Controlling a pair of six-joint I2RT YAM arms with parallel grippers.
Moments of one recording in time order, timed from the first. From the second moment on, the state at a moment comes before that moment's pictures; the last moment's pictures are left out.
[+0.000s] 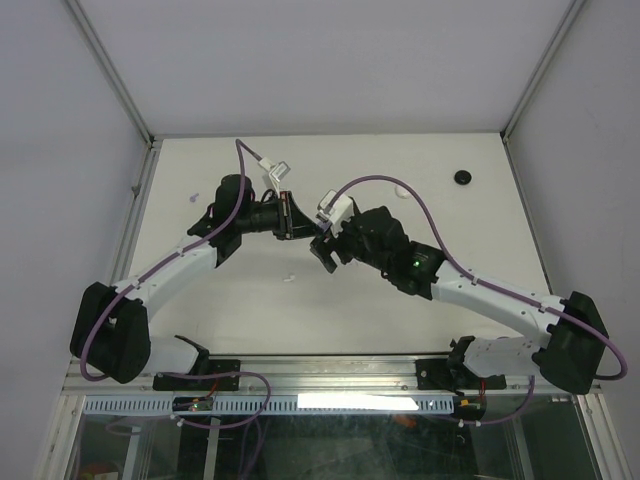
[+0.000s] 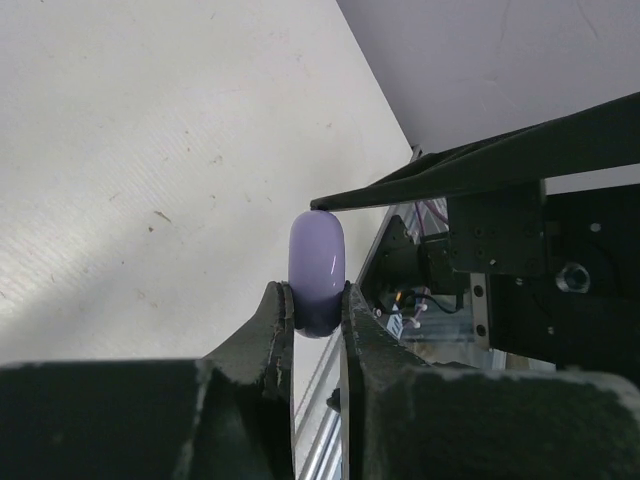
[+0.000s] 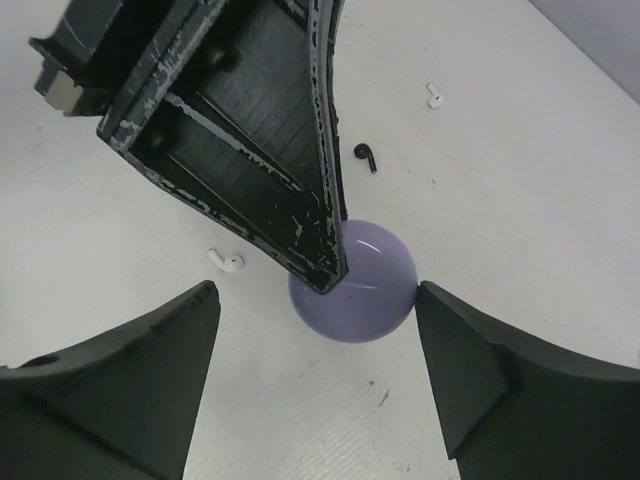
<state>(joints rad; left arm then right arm) -0.47 1.34 0.87 0.14 0.77 -0.68 0.95 1.22 0.90 -0.04 0.08 -0.12</state>
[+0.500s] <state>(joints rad) -0.47 1.22 0.90 -0.05 0.68 -0.30 0.95 1.17 0.93 -0.07 0.02 -0.05</state>
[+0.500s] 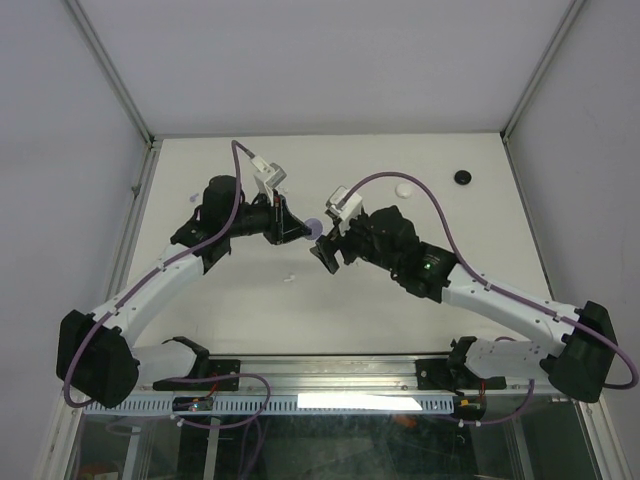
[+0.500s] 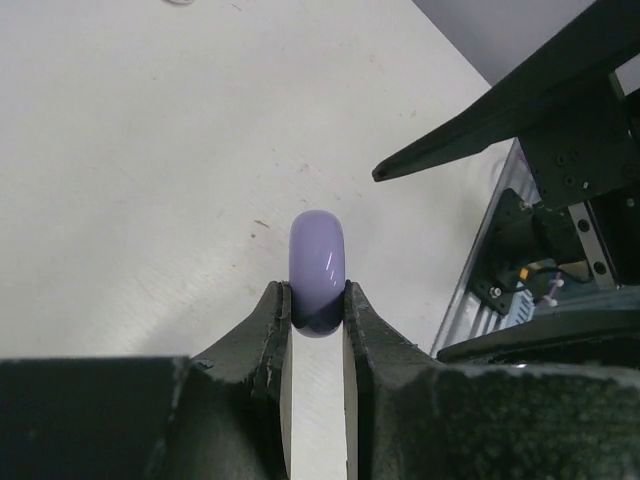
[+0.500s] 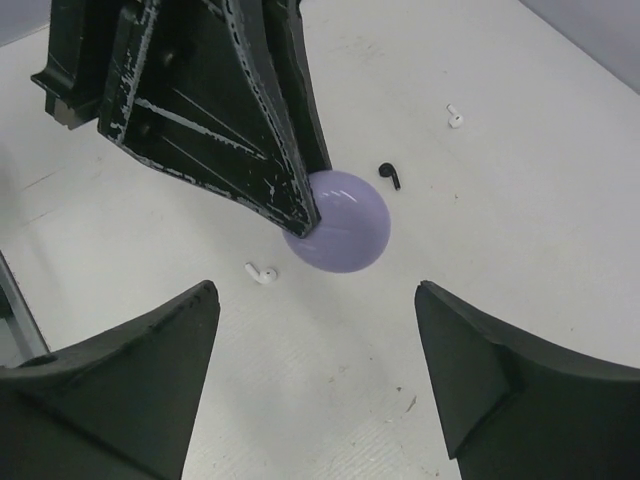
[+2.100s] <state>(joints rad) -0.47 1.23 1.04 -0.14 1.00 -0.05 0.60 1.27 0.81 0.37 -0.93 0.21</state>
